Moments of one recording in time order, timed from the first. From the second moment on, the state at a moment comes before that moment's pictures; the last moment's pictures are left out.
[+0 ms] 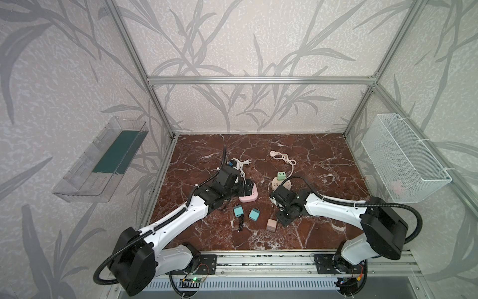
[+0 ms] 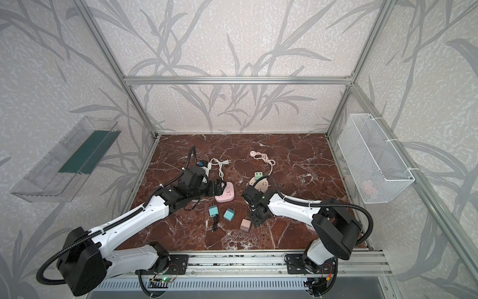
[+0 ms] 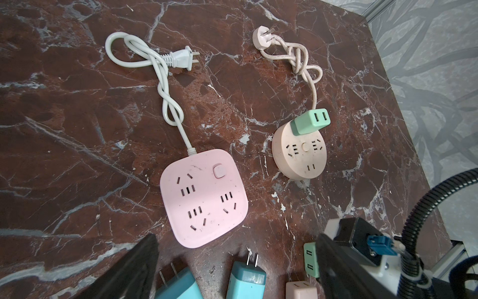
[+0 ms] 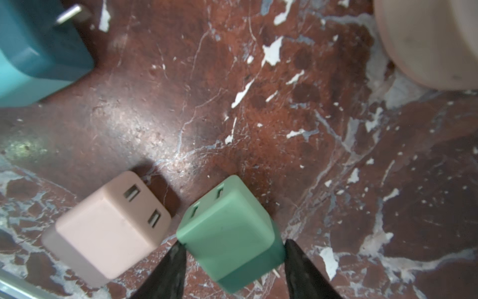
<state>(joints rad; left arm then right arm) -0.62 1.20 0.82 -0.34 -0.01 -0.58 0.88 1.55 0.86 -0.69 0.02 0.21</state>
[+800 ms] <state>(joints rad) -0.62 1.21 0.82 -0.34 -0.01 -0.58 0.84 1.60 0.92 -0.70 0.04 0.24</state>
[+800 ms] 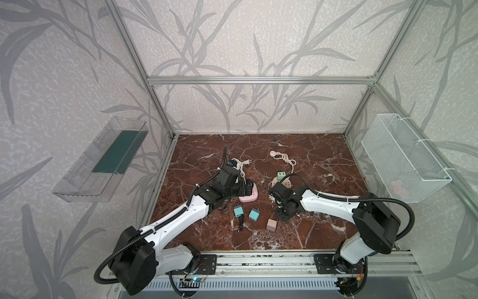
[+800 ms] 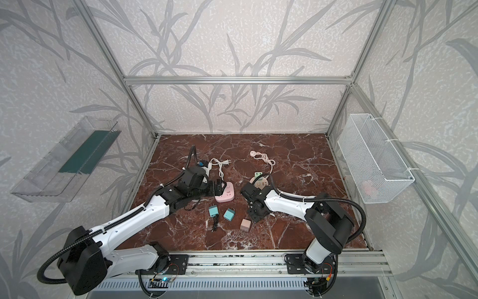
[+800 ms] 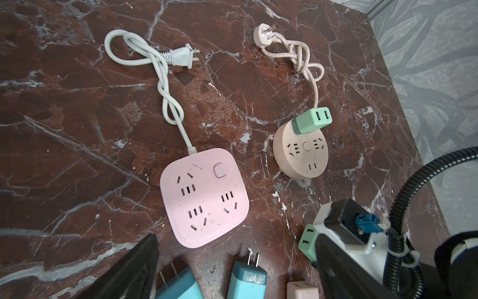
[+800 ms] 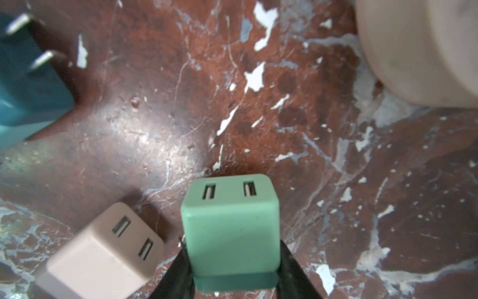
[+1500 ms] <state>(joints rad) -0.63 1.21 0.90 -0.33 0.33 -0.77 0.83 1.23 0.87 -0.57 -0.08 0.22</state>
